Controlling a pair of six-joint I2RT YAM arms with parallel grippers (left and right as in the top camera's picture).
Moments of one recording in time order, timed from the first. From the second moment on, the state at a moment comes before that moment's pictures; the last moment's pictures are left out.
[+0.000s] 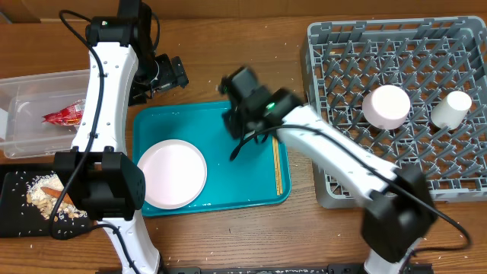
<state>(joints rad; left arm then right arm) -0.03 2.06 2.07 -1.44 0.08 -0.42 0.69 1.88 1.62 -0.78 -0.04 0.24</state>
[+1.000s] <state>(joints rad) -0.03 2.06 2.07 -1.44 0.08 -0.42 -0.71 1.72 1.27 -1.04 -1.20 0.04</state>
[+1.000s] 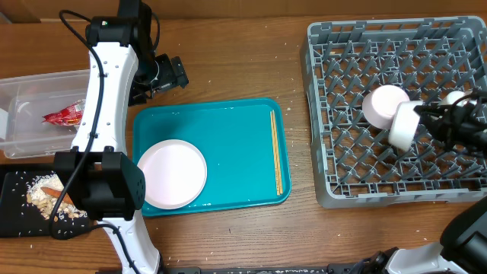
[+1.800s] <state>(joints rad) -0.03 2.06 2.07 -1.44 0.08 -0.42 -0.92 1.70 1.19 -1.04 -1.15 0.16</state>
